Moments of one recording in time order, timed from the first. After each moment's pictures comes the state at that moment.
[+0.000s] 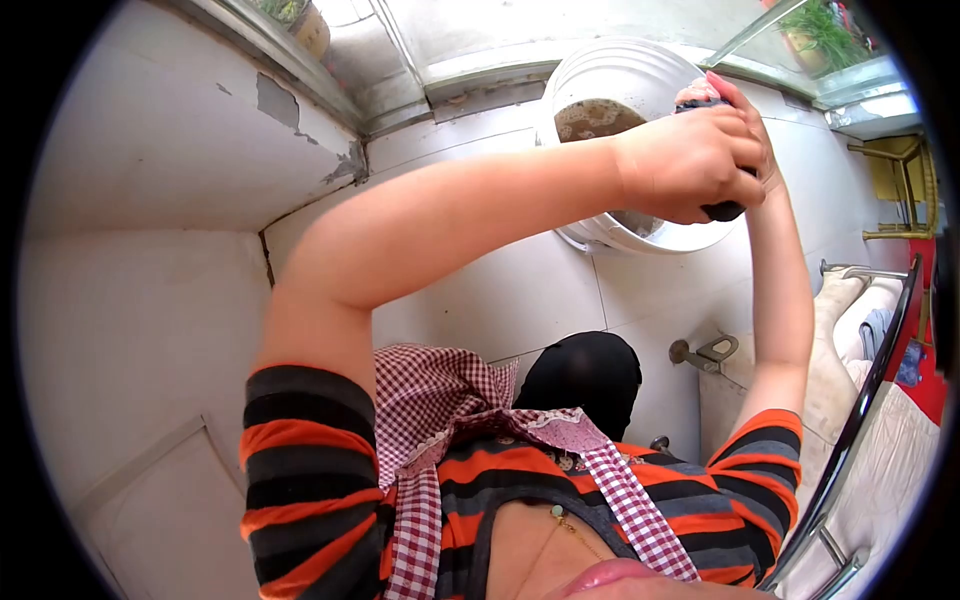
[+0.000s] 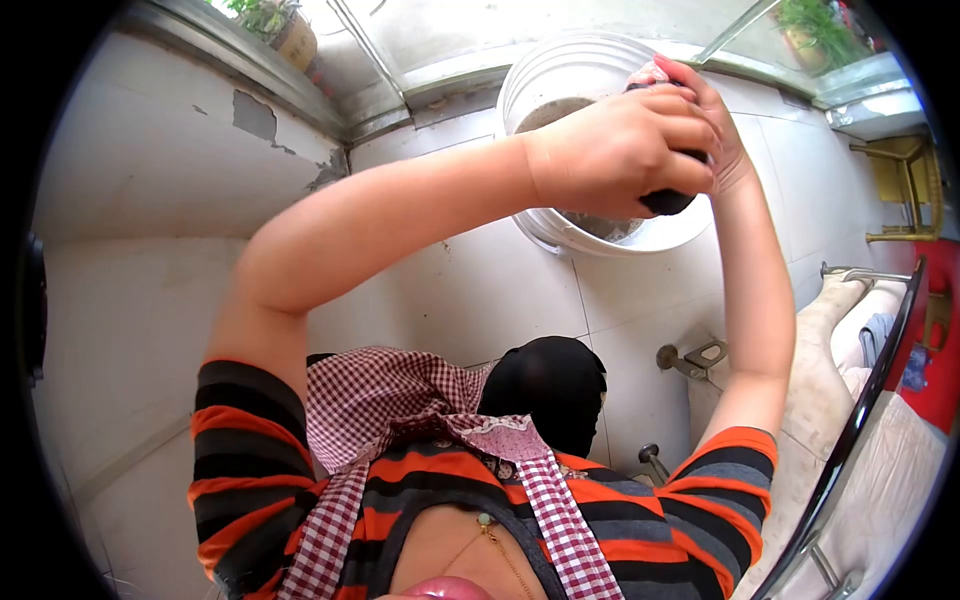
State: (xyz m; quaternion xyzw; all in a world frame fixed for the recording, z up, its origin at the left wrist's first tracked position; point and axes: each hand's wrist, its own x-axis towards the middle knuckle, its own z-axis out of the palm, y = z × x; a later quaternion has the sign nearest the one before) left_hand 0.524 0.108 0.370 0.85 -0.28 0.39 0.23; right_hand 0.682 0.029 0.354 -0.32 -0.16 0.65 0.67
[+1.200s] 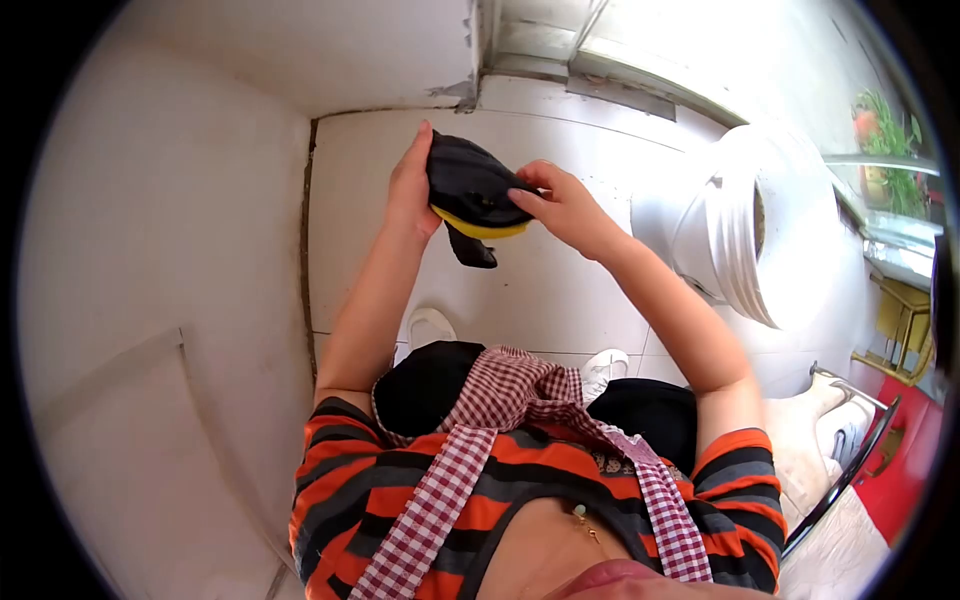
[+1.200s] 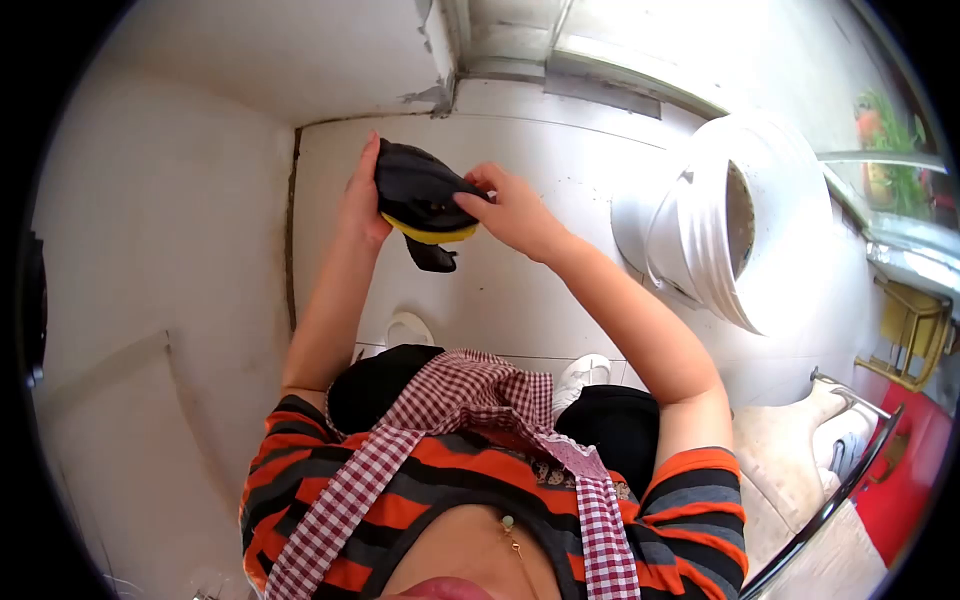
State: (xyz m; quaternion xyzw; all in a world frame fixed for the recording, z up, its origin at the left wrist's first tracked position) left_hand 0.184 0.237 0.161 0.11 0.46 0.43 0.77; right_hand 0.363 0.166 0.191 -0.61 -0.46 0.57 0.30
